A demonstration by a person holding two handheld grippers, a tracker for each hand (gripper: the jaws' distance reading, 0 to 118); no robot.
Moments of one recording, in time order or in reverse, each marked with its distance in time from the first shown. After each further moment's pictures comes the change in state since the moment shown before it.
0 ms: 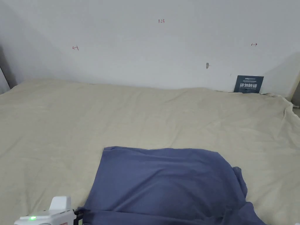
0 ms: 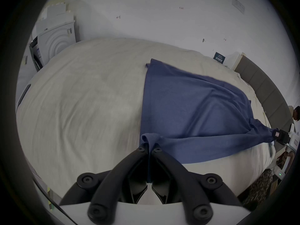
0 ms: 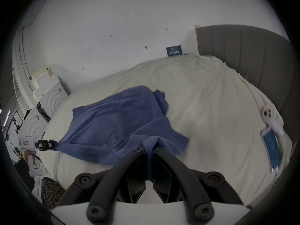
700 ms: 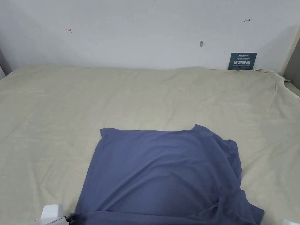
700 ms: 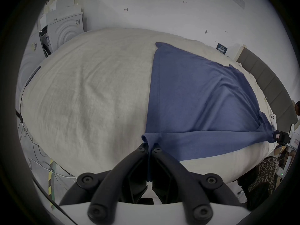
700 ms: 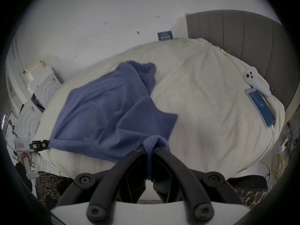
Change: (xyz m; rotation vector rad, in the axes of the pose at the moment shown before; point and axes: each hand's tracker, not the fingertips) left arm -0.024 -0.086 0.021 -0.056 0.044 0.007; right arm -0.039 -0.062 0.029 -0.171 -0.138 -0.030
